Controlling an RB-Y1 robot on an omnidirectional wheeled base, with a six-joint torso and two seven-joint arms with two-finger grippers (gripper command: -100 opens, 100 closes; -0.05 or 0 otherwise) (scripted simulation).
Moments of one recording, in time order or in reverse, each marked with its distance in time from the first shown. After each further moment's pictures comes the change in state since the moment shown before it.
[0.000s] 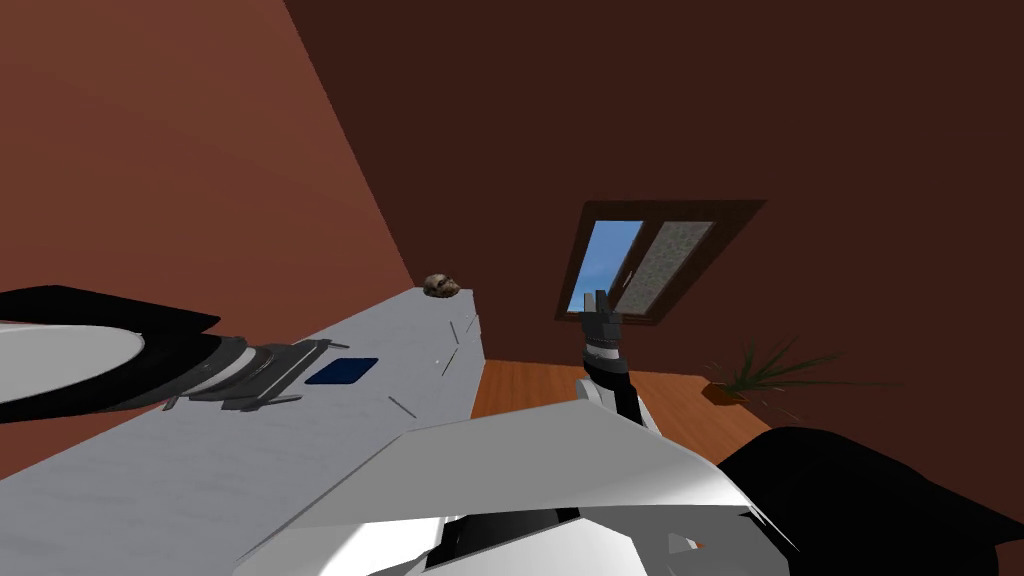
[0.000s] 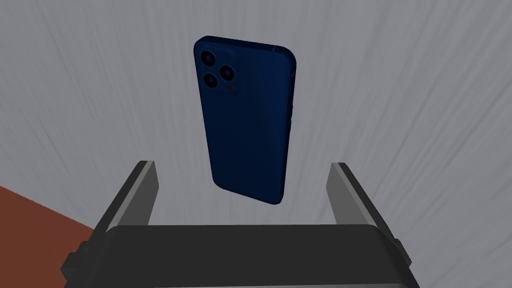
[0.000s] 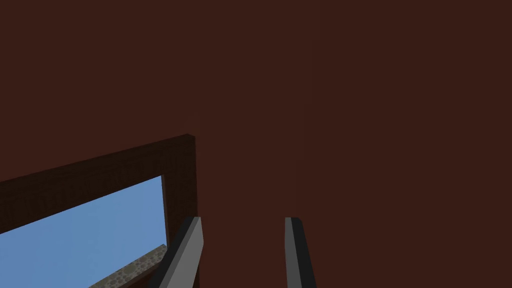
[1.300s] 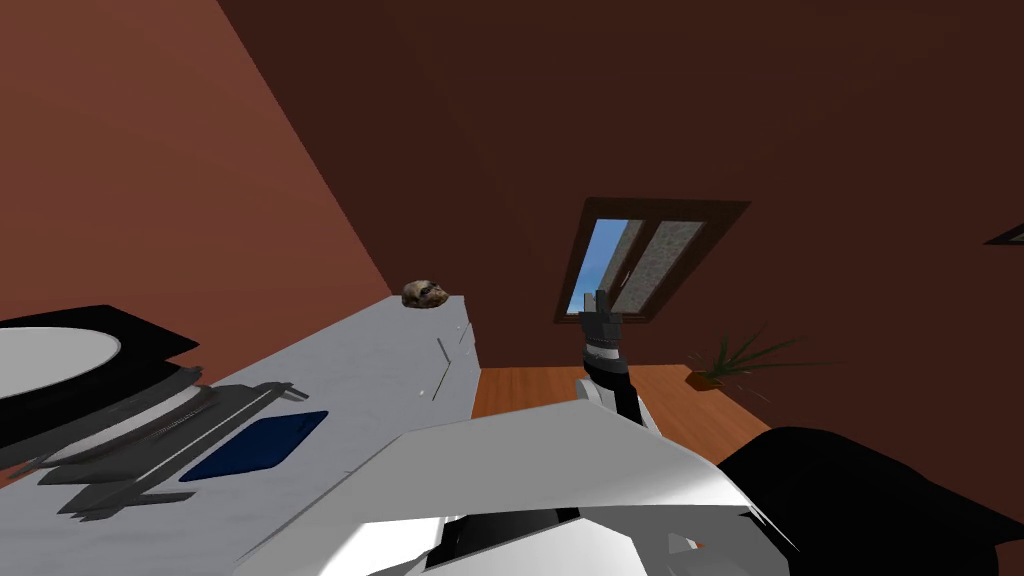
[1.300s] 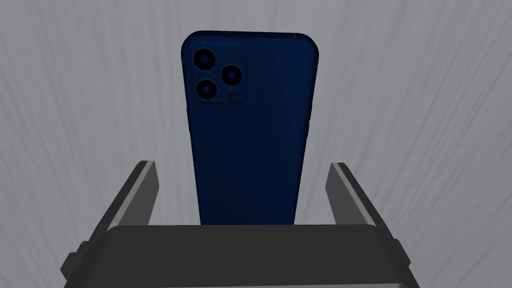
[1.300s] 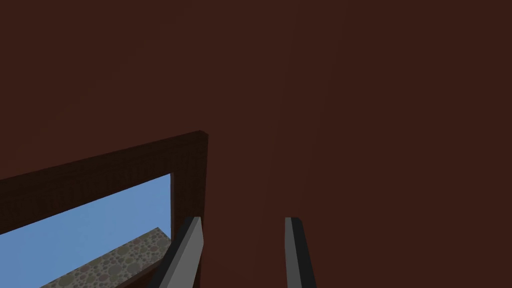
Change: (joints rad) left arm 0.059 0.028 0.002 0.114 0.098 0.312 0.013; right arm 0.000 0.000 0.000 0.000 0.000 0.000 0.000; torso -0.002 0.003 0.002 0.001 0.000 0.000
